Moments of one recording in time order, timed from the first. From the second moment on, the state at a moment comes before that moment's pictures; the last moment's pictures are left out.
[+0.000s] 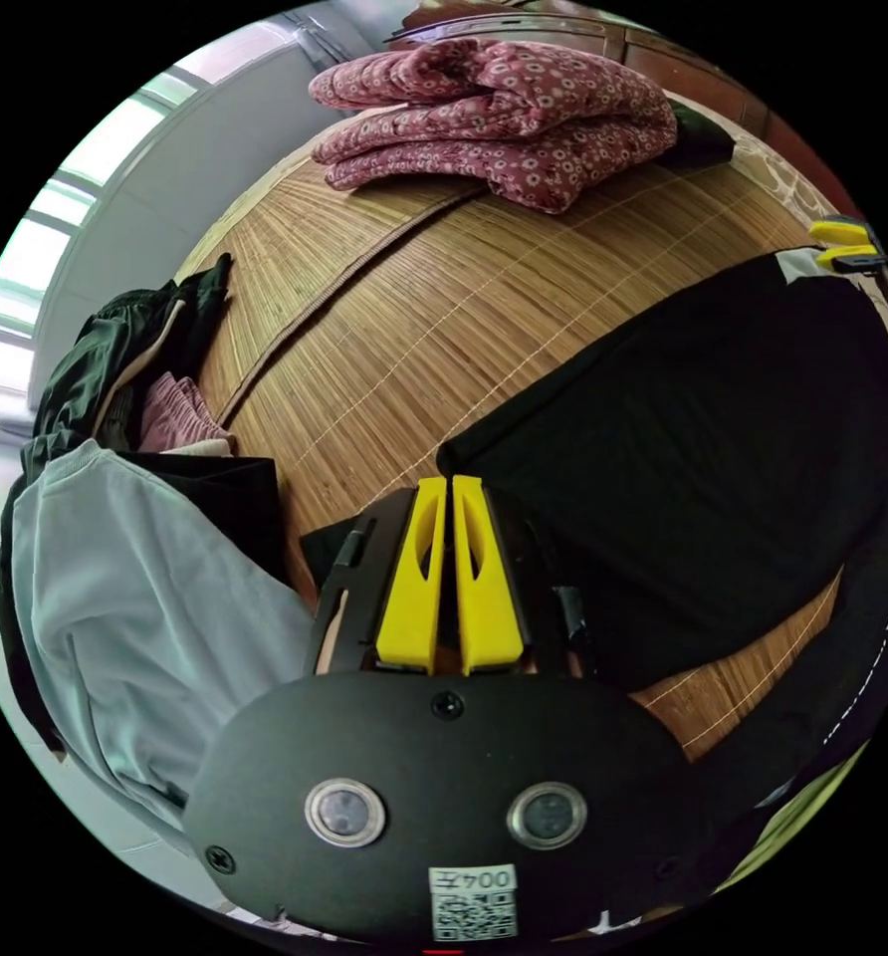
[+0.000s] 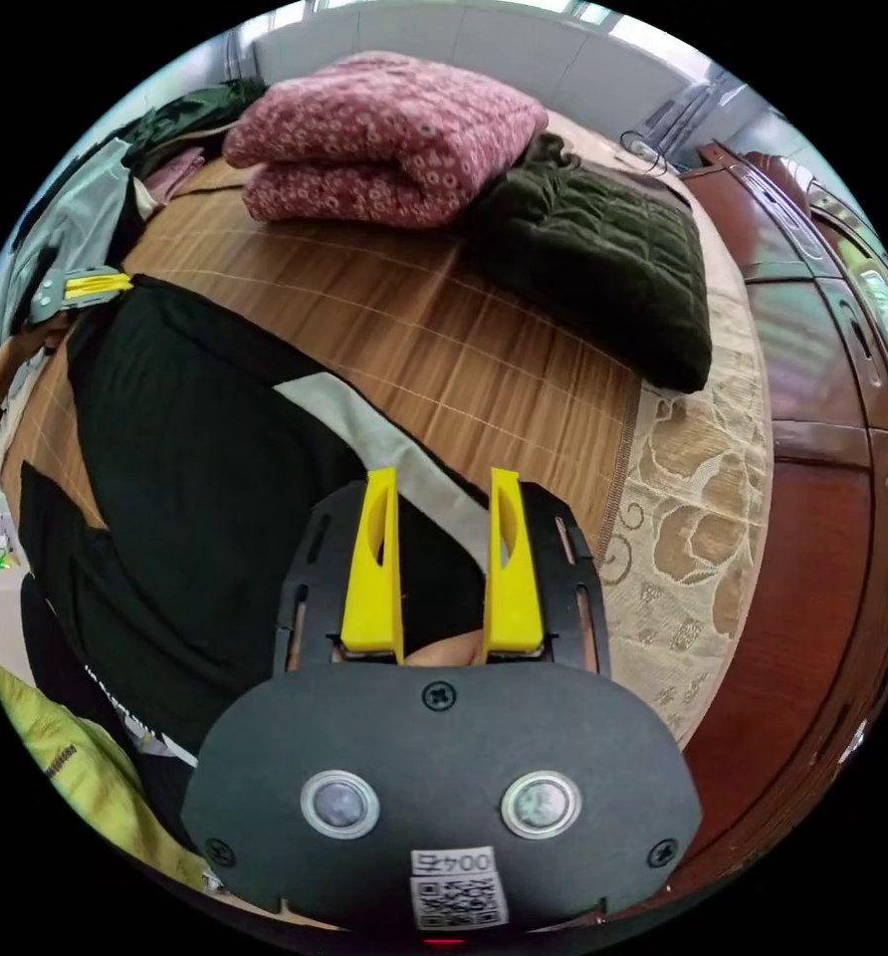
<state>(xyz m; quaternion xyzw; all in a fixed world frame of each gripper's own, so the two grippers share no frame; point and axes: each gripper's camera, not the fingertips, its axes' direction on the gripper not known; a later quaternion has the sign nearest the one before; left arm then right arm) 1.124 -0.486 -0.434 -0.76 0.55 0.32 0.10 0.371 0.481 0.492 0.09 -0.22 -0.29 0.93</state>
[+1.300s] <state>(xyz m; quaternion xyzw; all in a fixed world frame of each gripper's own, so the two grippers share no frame) 0.834 -1.105 -0.348 -0.61 0.48 0.38 0.51 0.478 0.953 0.229 0.28 -0.23 -0.25 0.90</state>
